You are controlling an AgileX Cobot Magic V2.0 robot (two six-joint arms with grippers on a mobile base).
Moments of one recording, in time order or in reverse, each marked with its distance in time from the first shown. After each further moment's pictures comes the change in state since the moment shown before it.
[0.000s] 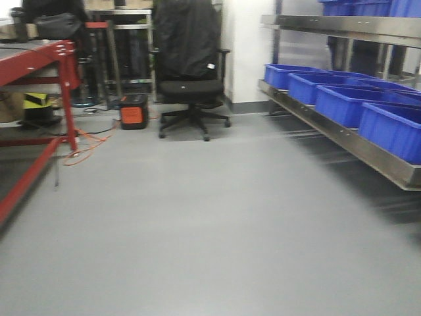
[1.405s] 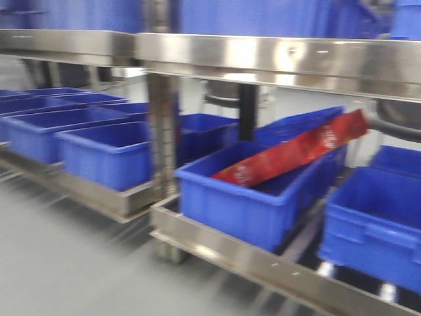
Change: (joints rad) left arm 0.000 0.000 0.002 0.000 0.000 0.000; right arm 0.000 0.000 0.000 0.000 -0.002 0.000
